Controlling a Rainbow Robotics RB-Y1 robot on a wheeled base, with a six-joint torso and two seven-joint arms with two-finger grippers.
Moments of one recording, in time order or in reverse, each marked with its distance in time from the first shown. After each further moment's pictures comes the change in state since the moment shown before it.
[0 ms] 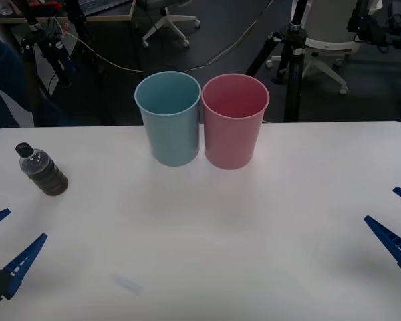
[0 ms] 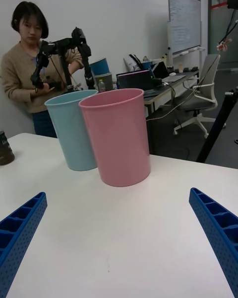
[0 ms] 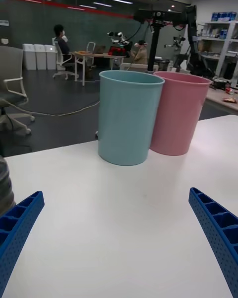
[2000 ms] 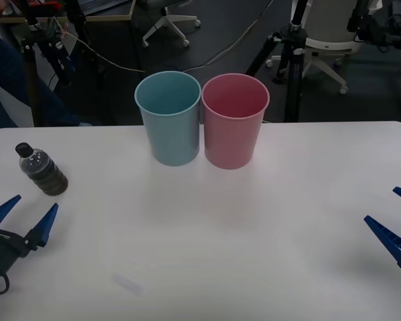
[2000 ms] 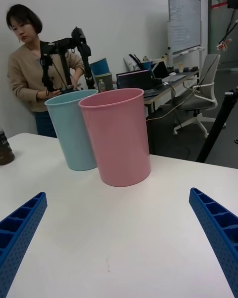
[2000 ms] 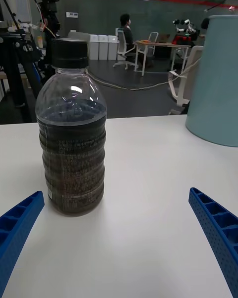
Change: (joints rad) right arm 0.000 0.000 0.000 0.000 0.000 0.000 0.000; left arm -0.445 0.006 -0.048 0.658 0.049 0.128 -0.301
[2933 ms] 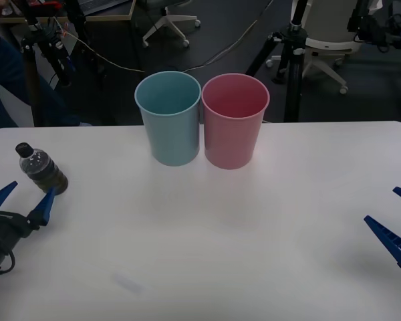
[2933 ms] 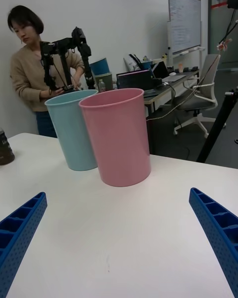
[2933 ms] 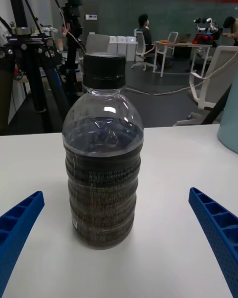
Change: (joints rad) right arm 0.000 0.000 0.000 0.000 0.000 0.000 0.000; left arm -0.090 0.005 -0.004 0.035 -0.002 0.120 -0.002
